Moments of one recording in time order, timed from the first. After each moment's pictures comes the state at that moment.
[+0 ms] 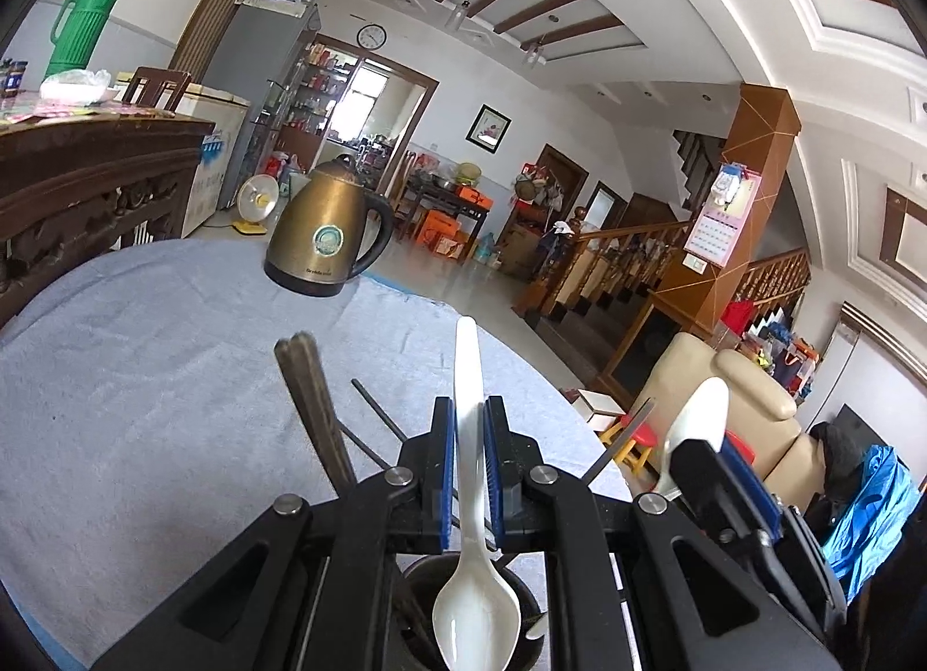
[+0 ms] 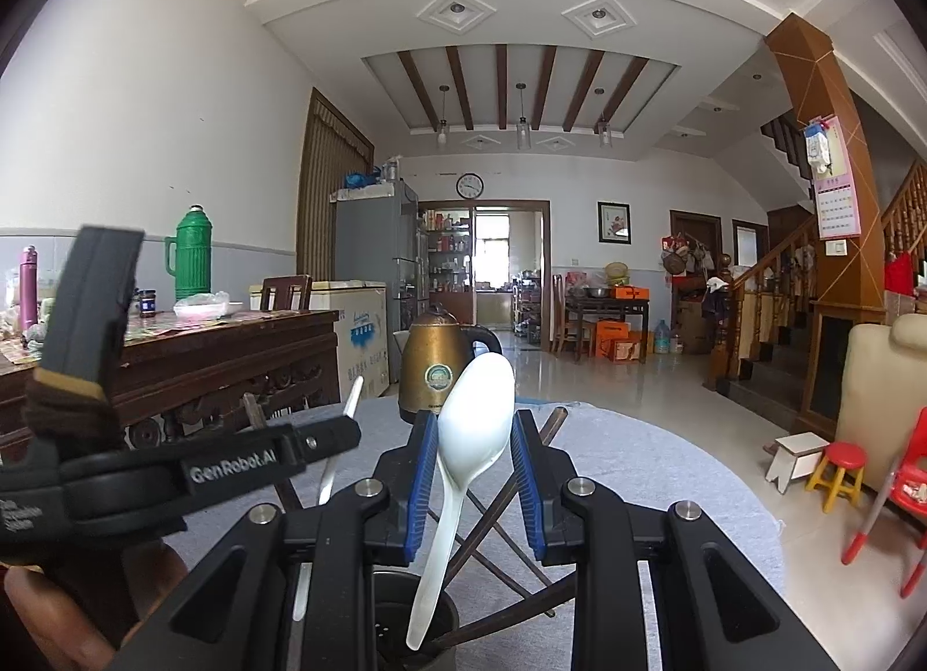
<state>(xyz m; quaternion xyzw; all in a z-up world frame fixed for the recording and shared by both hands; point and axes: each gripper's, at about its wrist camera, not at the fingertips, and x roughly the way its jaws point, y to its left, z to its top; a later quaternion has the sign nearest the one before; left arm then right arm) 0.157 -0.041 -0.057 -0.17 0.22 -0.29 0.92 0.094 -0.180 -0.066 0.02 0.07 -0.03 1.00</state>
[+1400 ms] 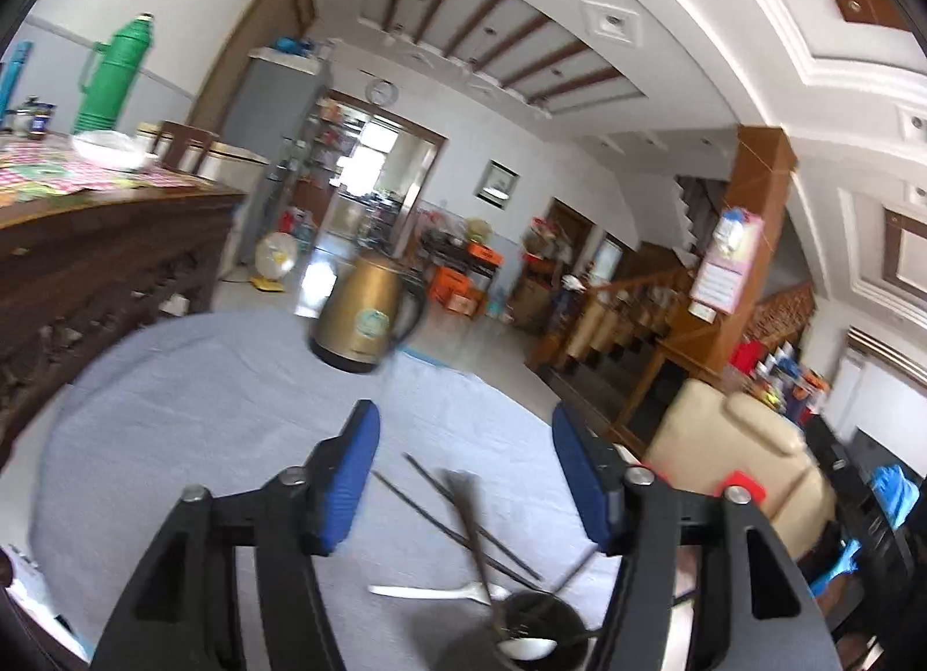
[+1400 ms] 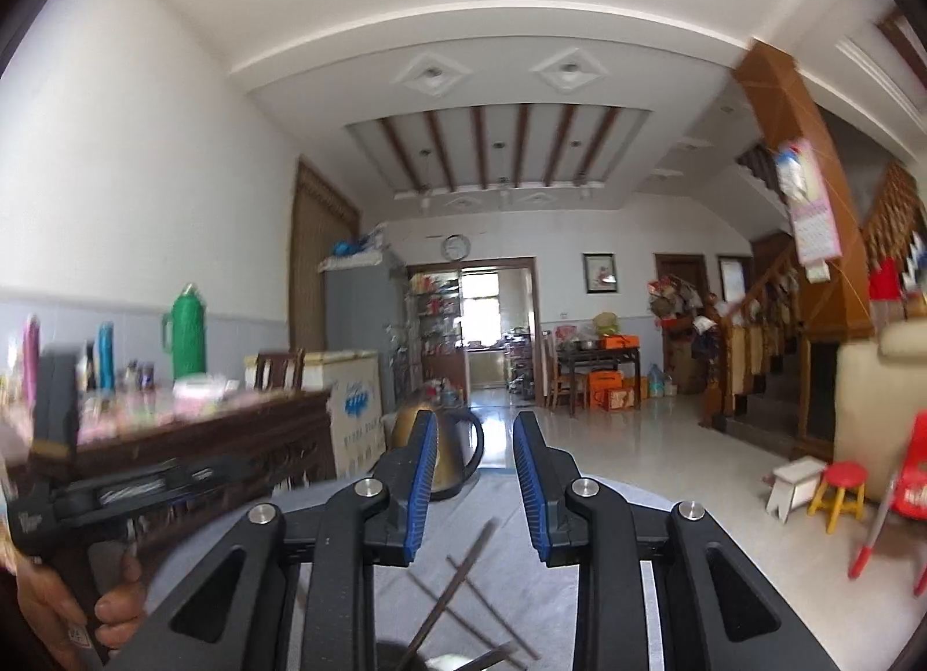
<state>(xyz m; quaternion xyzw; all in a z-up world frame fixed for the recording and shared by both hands) 0.146 0.044 -0.021 -0.18 0.16 -0.25 0.94 0.053 -0.220 -0.003 0.06 0.00 -0.06 1.00</state>
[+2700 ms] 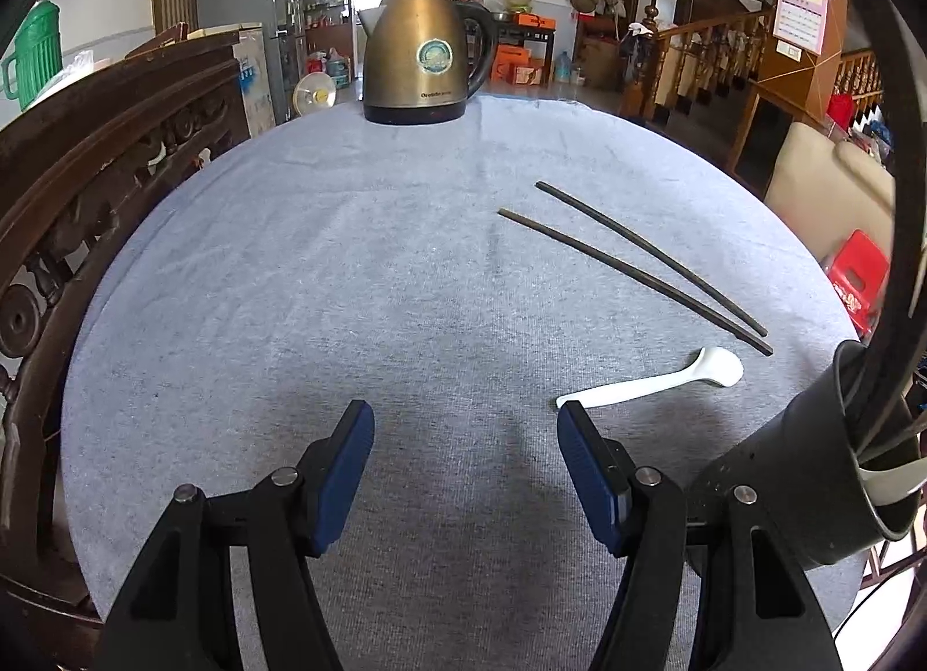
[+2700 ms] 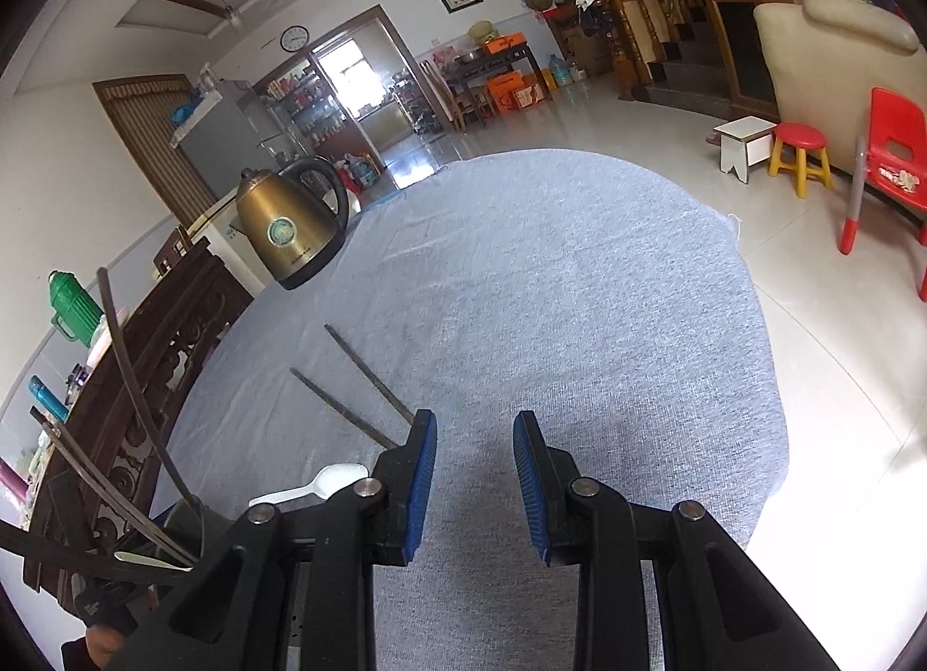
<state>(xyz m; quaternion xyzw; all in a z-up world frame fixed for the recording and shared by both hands) 0.235 -0.014 -0.157 0.06 0.41 -0.19 0.89 0.135 -0.345 -0.157 0.28 0.33 -0.10 0.89</state>
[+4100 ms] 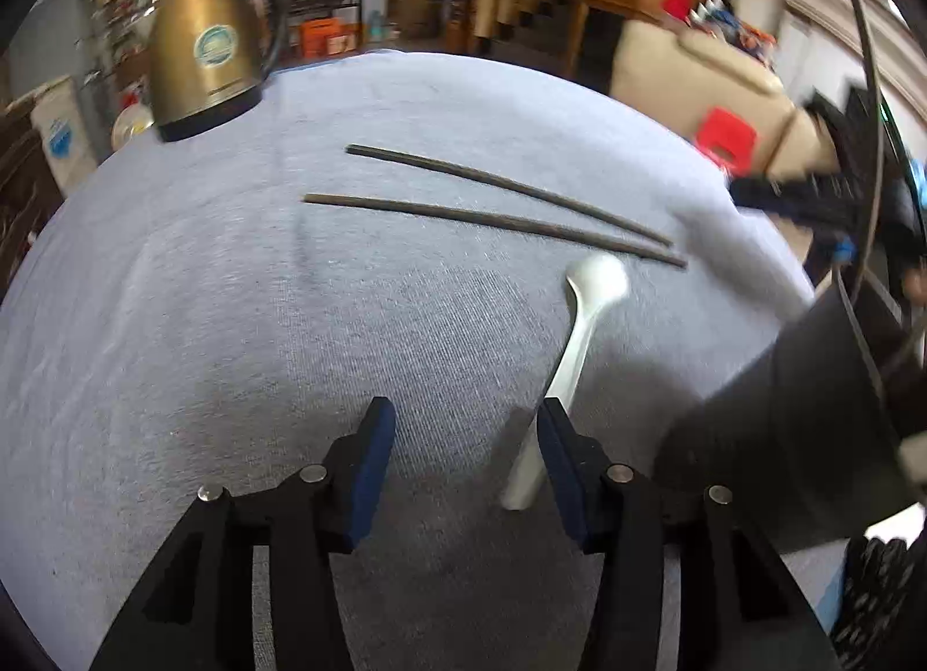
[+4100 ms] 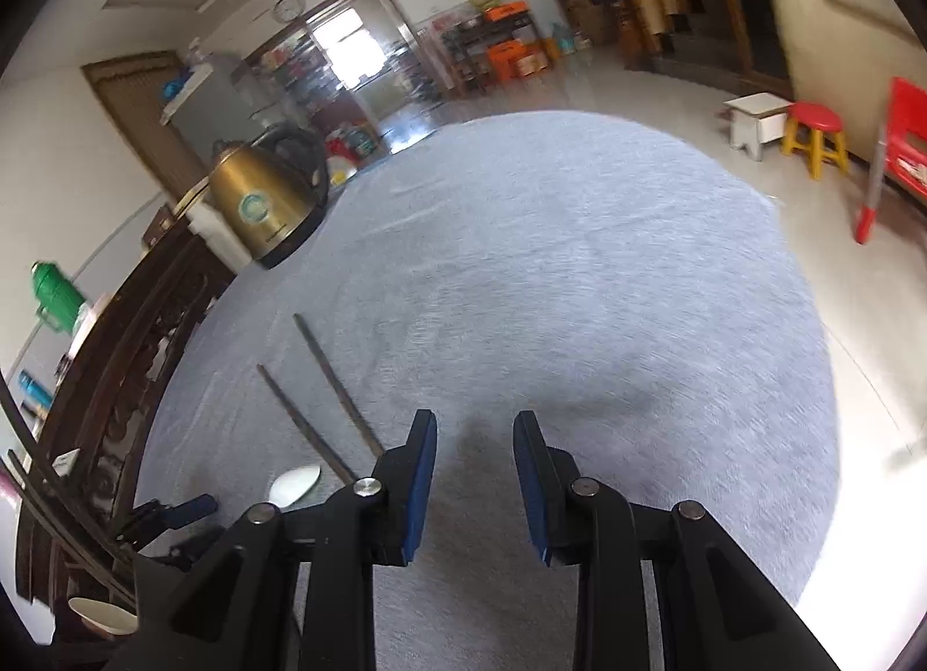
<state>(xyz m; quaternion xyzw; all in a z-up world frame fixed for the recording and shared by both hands) 0.253 -0.069 -0.180 0.16 0.42 -0.40 0.80 0.204 -0.358 -0.187 0.28 0.38 -0.07 0.88</state>
